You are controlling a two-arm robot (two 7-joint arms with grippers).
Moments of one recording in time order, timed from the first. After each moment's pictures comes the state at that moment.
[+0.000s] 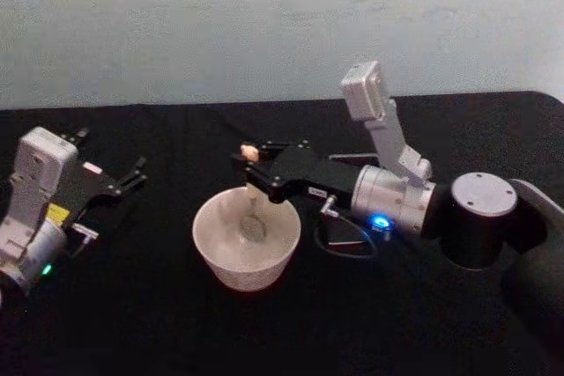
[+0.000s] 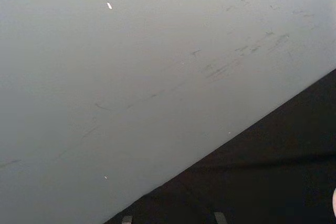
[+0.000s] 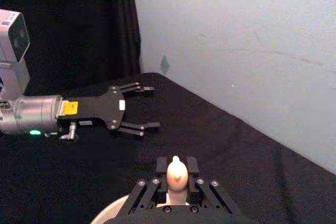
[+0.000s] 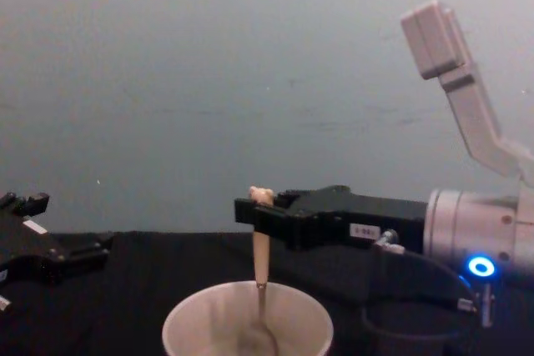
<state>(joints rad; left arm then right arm) -0.20 0.60 0.45 -1.41 -0.25 -0.12 0.03 0.50 0.32 -0.62 -1.25 0.49 0.04 0.61</state>
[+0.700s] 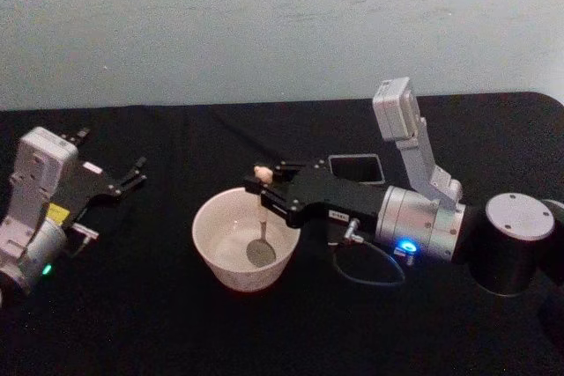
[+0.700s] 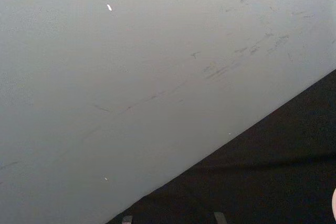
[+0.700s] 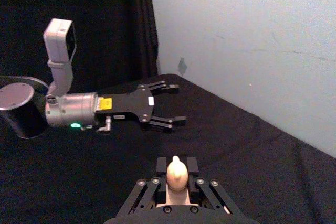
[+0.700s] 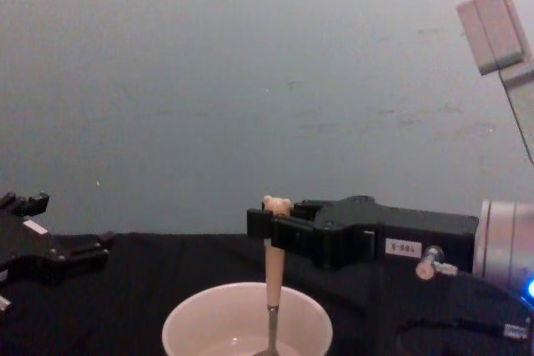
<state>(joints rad) -0.20 0.60 0.45 -1.41 -0.25 -0.12 0.03 0.40 0.41 -0.60 -1.42 0.55 0.08 0.64</state>
